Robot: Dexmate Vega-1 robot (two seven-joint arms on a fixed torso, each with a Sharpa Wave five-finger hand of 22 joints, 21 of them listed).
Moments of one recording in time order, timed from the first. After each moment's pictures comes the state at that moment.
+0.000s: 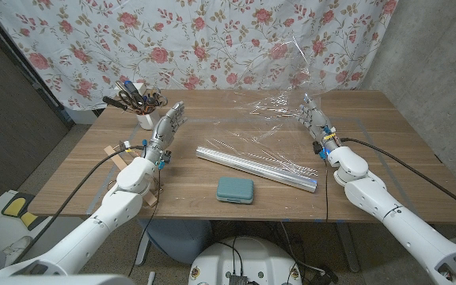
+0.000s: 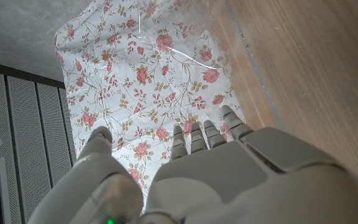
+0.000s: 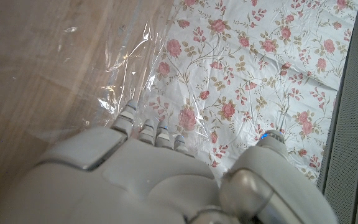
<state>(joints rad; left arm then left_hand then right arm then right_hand) 0.97 0.58 0.34 -1.36 -0.55 -0.50 -0.05 0.29 -0.04 0.47 -0.11 0.18 0.08 -0.09 0.18 0.18 0.03 0.02 0.21 0.20 0.01 0.00 0.18 0.17 0.02 0.06 0.39 0.17 -0.93 -0.56 -0.37 -1.45 0.59 0.31 -0.03 0.31 -0.02 0.05 -0.11 0.21 -0.17 0.01 0.21 0.21 -0.07 0.14 0.20 0.22 -0.12 0.11 0.19 0.22 0.06 0.21 0.18 0.17</state>
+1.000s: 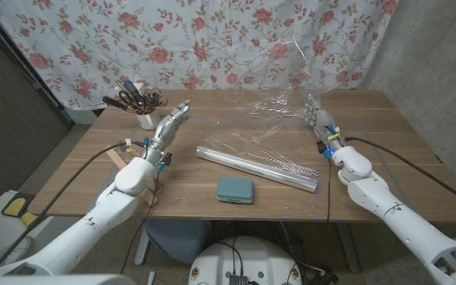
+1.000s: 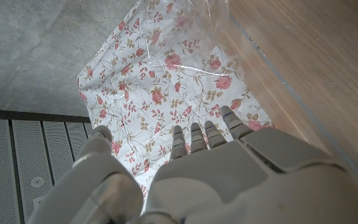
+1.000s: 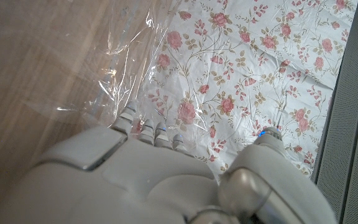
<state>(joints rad) 0.99 0.64 0.36 -1.41 -0.37 -0.57 0.01 0.29 -0.04 0.46 -0.11 0.18 0.08 -0.08 0.18 0.18 0.03 0.02 0.21 0.20 -0.01 0.00 0.18 0.17 0.02 0.06 0.36 0.17 -0.90 -0.55 -0.36 -1.35 0.57 0.39 0.01 0.33 -0.01 0.06 -0.12 0.20 -0.17 0.05 0.20 0.21 -0.10 0.15 0.19 0.21 -0.14 0.13 0.20 0.21 0.04 0.19 0.18 0.17</state>
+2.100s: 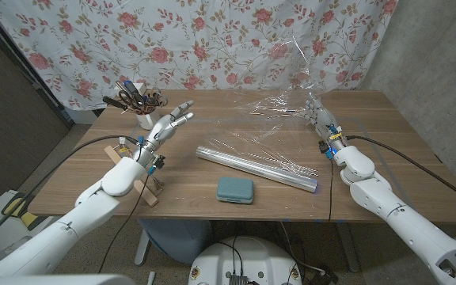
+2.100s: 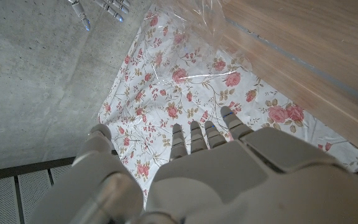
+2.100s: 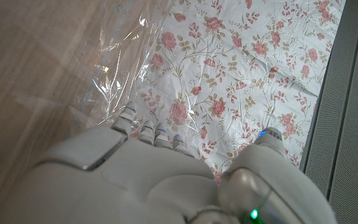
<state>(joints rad) 1.09 0.77 0.31 -1.56 -0.15 -0.56 0.10 0.30 -0.04 0.46 -0.12 0.18 0.09 -0.07 0.19 0.18 0.04 0.01 0.22 0.20 -0.02 -0.01 0.18 0.17 0.02 0.06 0.34 0.17 -0.92 -0.57 -0.36 -1.37 0.54 0.42 0.02 0.33 -0.01 0.06 -0.12 0.20 -0.17 0.05 0.20 0.20 -0.11 0.15 0.19 0.21 -0.15 0.12 0.19 0.21 0.04 0.18 0.18 0.17</state>
